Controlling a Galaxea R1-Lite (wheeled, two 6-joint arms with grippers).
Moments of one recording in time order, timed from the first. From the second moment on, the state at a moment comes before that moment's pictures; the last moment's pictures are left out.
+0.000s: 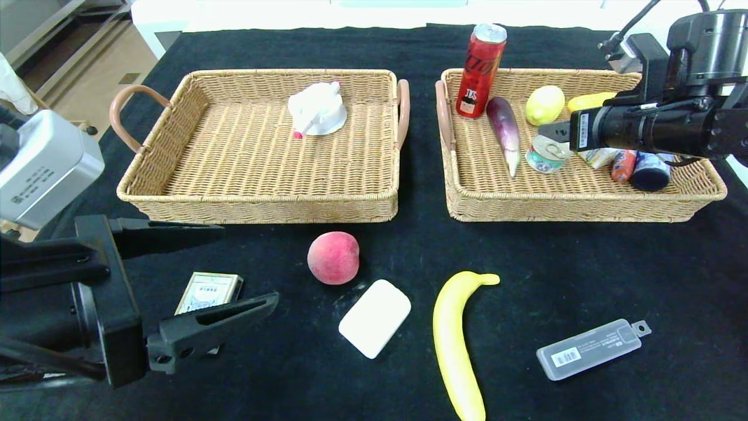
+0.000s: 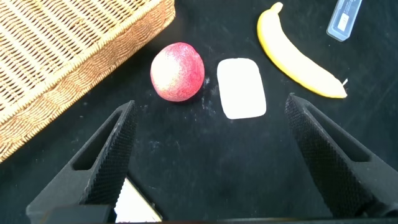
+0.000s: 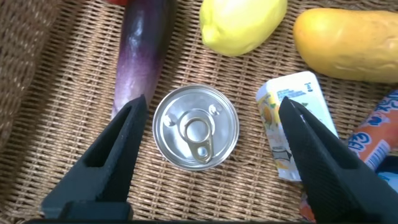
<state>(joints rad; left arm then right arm) -0.46 1.13 -0.87 0.03 -0.24 0.27 0.19 1.87 -1.67 -0.02 -0.03 -0.09</state>
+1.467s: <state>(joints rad) -0.46 1.12 -0.88 0.03 -0.23 0.26 0.59 1.60 -1.54 0.40 -0.28 0.18</state>
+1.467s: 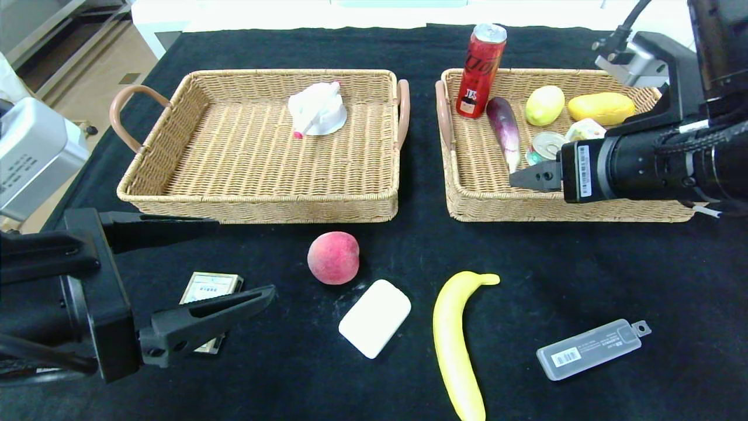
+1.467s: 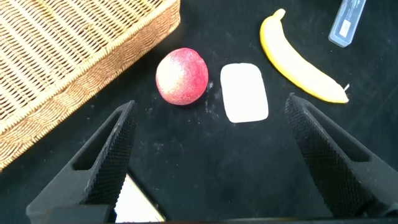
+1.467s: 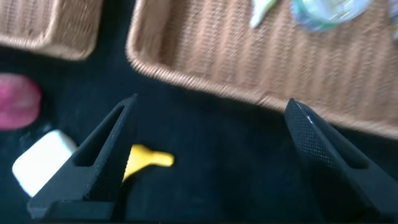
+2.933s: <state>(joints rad) -0.46 1.11 -0.88 0.03 -0.23 0.26 1.01 1.76 -1.33 0.46 -0.50 0.45</state>
